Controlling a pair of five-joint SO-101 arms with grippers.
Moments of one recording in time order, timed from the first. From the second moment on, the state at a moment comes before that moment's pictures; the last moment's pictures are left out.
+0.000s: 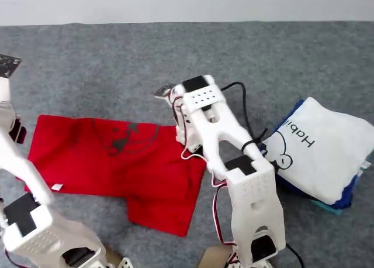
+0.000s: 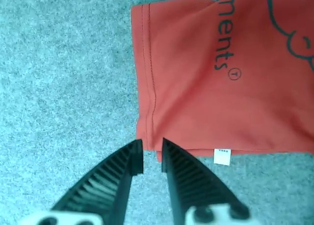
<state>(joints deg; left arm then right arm) -41.2 8.8 -15.6 97.3 -41.5 -26.0 37.5 -25.1 97.1 20.7</state>
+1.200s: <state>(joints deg) -41.2 8.7 -15.6 97.3 -41.5 -29.1 31.9 -25.8 100.0 22.5</state>
